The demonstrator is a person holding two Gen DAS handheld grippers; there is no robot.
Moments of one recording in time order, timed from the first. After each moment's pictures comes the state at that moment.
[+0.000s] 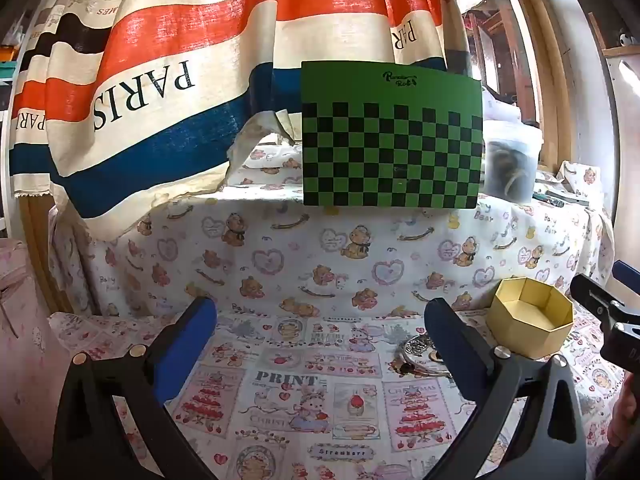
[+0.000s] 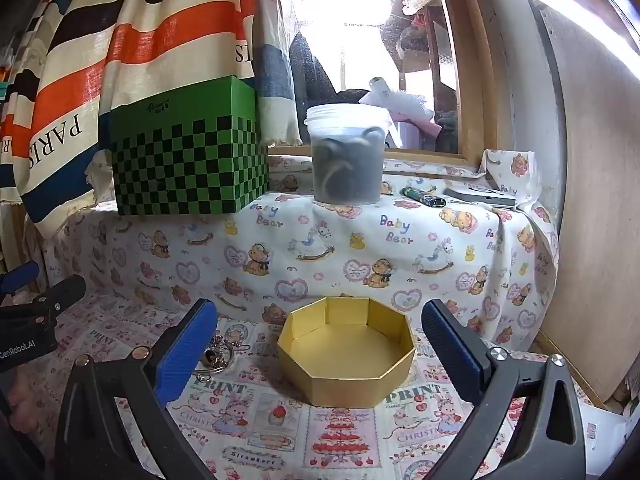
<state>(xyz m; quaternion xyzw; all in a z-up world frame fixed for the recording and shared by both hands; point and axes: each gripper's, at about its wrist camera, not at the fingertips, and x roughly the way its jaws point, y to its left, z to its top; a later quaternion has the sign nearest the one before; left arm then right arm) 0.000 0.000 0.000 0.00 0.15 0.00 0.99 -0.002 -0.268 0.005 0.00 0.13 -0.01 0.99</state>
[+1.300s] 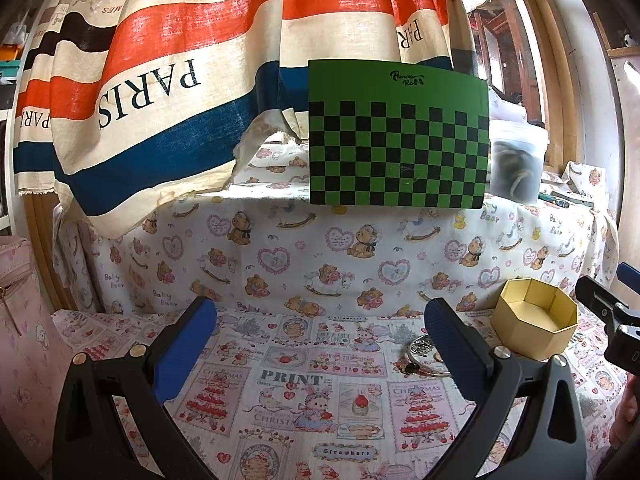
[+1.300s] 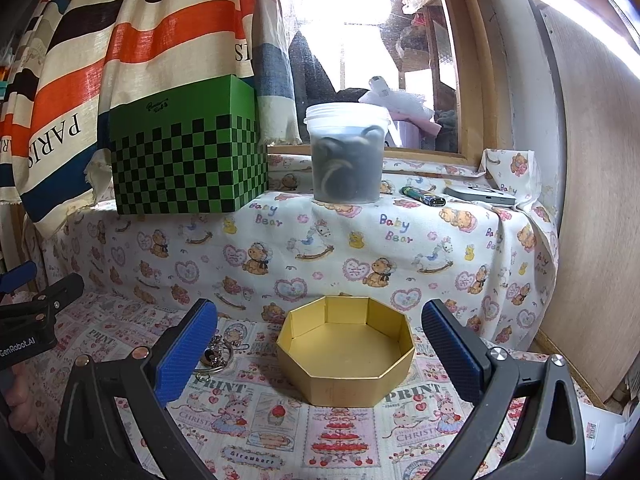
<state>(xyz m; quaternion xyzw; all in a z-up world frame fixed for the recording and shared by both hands) 0.001 0.003 -0.001 0.00 0.15 0.01 0.99 -0.001 -0.267 0.004 0.00 0.13 -0.01 0.99</state>
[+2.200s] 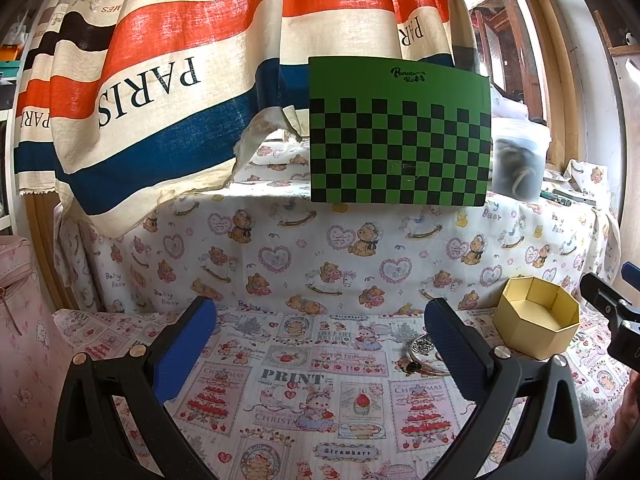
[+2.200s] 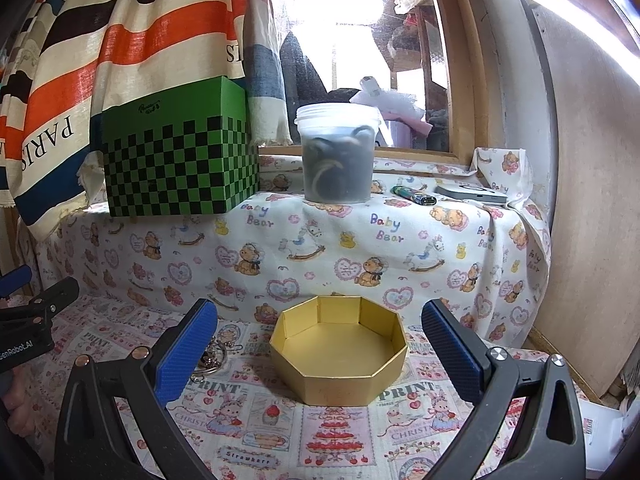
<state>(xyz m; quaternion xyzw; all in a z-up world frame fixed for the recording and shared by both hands) 0.001 0.003 -0.002 0.00 0.15 0.01 0.99 -0.002 -0.270 0.006 0.00 0.13 -0.02 0.99</state>
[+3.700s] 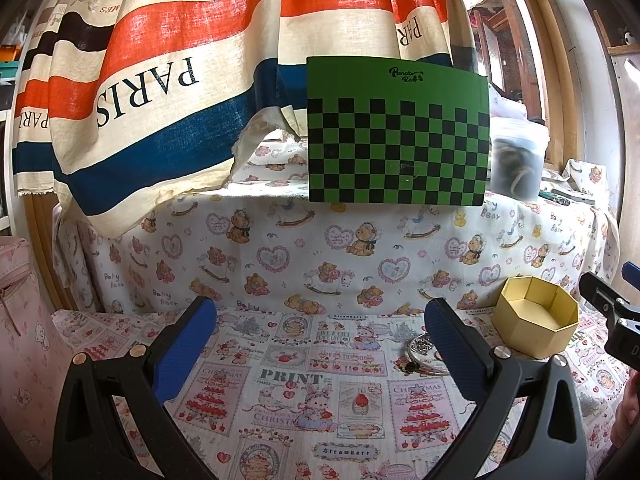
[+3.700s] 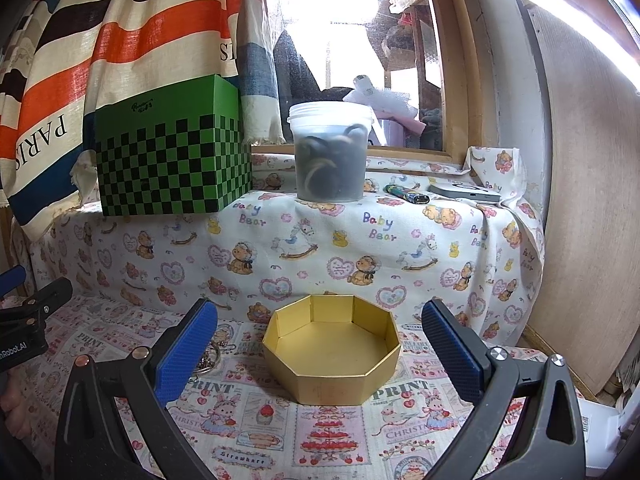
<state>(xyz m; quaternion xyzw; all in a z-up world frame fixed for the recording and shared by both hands) 0.002 0.003 -0.003 0.00 0.15 0.01 0.99 -0.002 -0.273 0.005 0.00 0.13 -0.03 0.99</state>
